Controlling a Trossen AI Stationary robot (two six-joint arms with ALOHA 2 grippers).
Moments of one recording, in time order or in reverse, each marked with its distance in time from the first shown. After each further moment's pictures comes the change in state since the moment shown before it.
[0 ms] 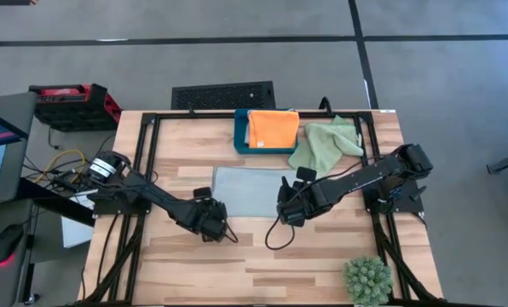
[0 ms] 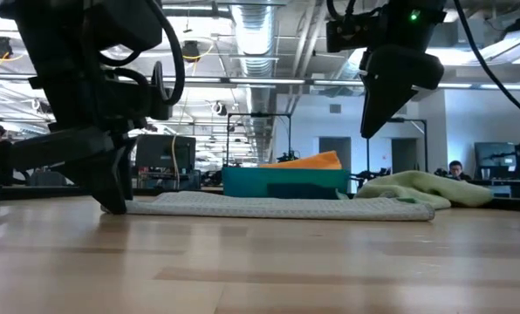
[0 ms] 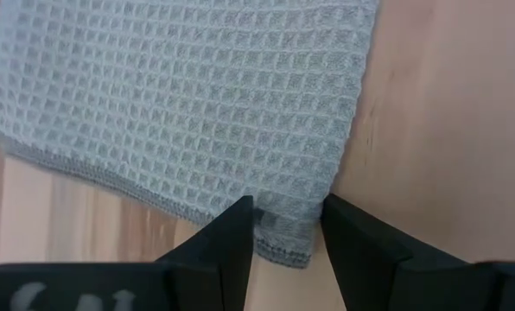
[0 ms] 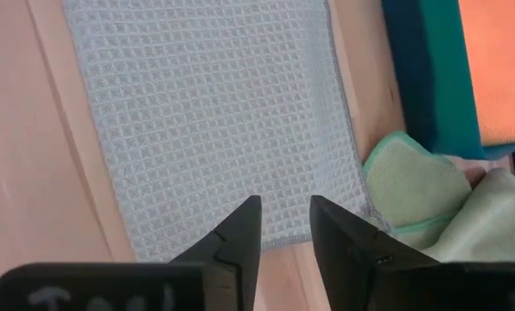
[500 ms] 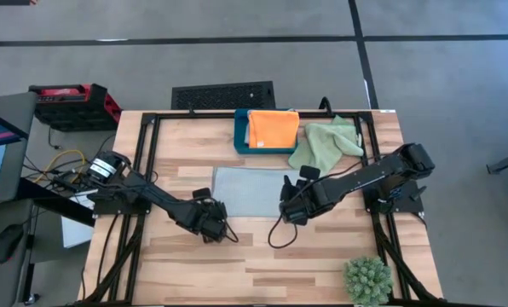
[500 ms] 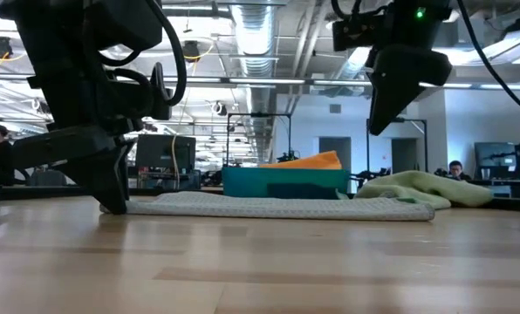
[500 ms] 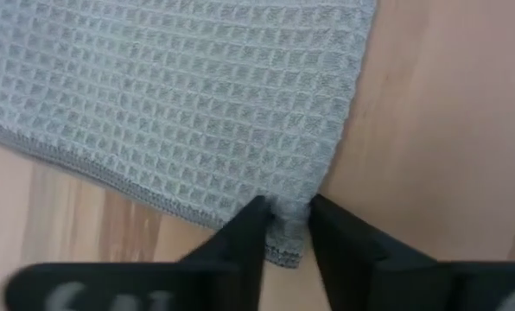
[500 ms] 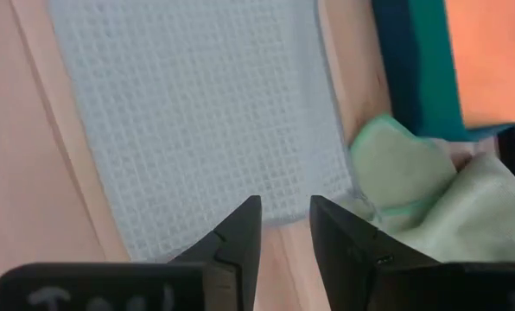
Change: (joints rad) left arm 0.001 0.003 -0.006 0.007 0.017 -0.053; right arm 0.000 -0.016 0.000 -0.057 0.000 0.016
